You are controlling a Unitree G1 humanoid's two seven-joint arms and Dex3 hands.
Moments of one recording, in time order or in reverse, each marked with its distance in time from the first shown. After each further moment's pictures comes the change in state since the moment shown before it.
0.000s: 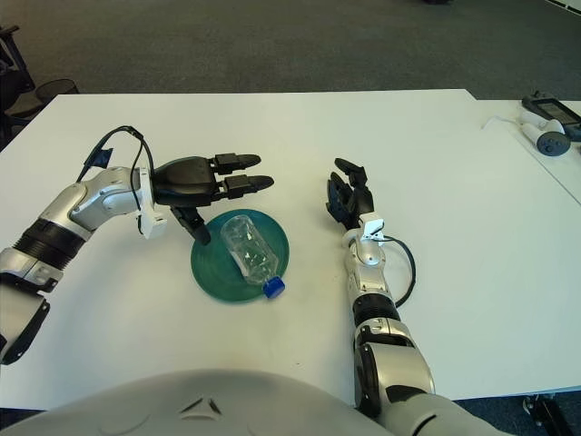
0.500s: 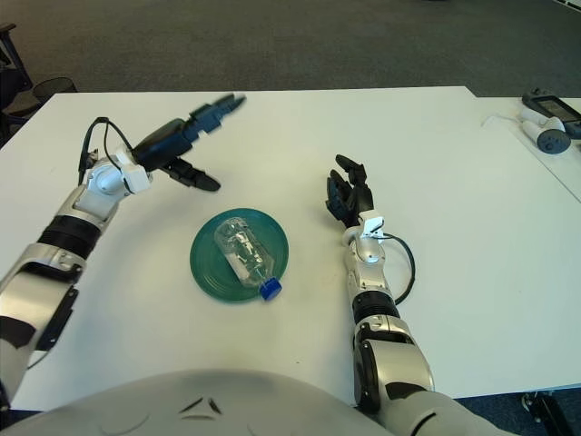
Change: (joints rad) left arm -0.014 -0.262 0.300 0.278 -0.528 0.092 0.139; right arm -0.015 0.000 0.000 0.010 0.000 -0.004 0.007
